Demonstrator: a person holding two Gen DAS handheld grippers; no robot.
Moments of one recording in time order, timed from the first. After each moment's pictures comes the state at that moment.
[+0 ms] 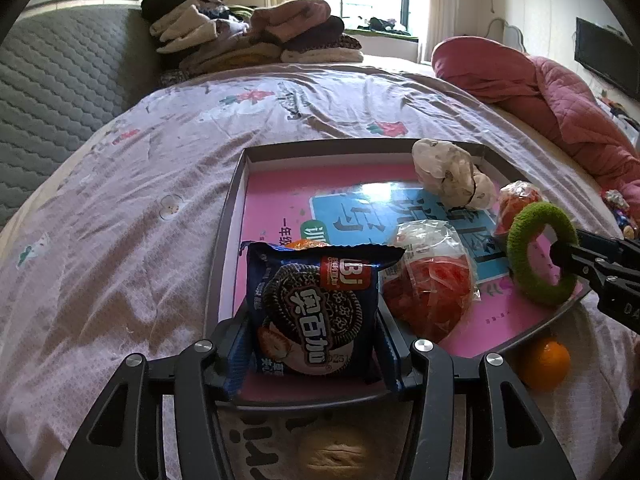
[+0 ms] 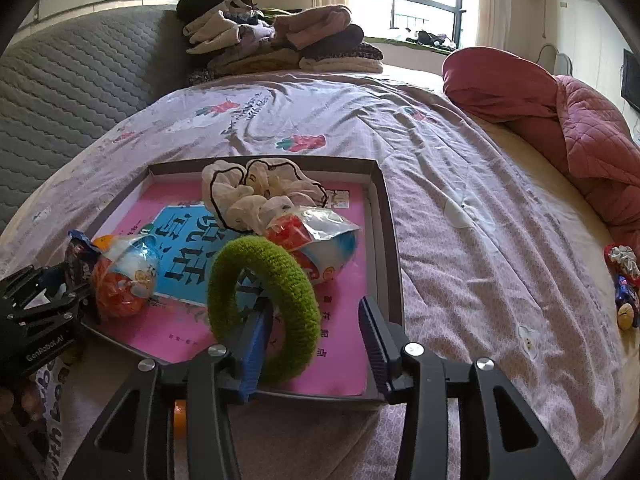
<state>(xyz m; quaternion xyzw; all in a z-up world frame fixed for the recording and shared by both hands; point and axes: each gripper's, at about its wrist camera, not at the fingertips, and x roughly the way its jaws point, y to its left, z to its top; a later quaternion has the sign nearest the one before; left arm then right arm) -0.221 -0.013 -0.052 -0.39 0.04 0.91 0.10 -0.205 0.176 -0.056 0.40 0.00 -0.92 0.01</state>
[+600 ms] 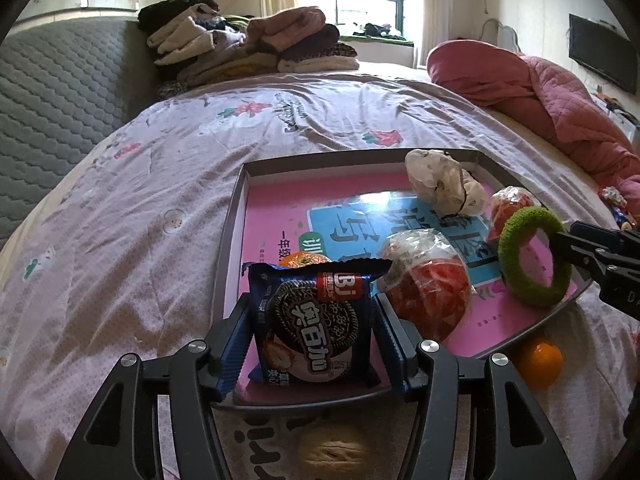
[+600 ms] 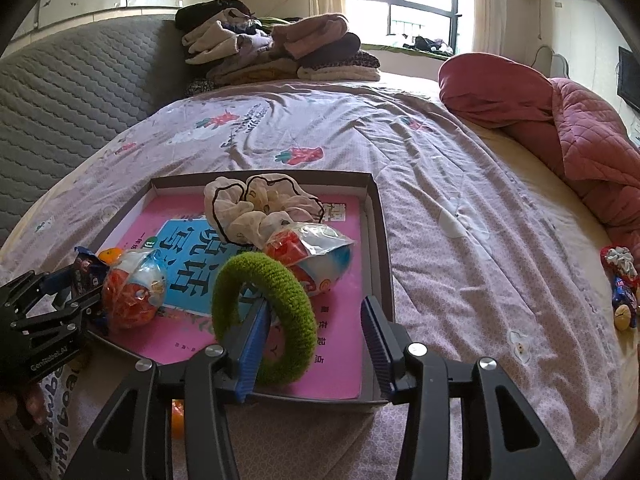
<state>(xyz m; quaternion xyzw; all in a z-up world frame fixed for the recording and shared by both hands) -0.215 -0.012 -0.042 -0.38 0.05 0.92 0.10 -0.204 0.177 -0.047 0.39 -0.01 -0.92 0.00</state>
